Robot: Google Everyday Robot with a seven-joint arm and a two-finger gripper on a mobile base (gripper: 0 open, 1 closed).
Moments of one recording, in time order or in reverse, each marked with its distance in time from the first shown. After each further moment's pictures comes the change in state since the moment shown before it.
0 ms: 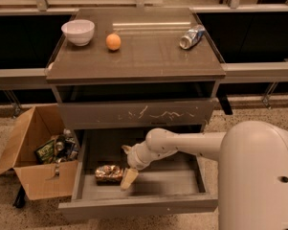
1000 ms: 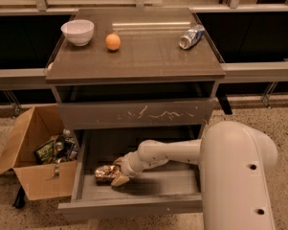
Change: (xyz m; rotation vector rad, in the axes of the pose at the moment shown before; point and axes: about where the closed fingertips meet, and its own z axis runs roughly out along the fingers) arm 0.013 0.000 0.066 0.033 -0.010 -0.008
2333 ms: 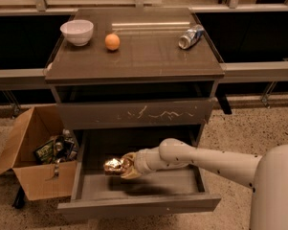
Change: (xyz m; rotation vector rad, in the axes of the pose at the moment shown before) arm -0.006 0.000 -0.084 0.094 -0.140 -0.059
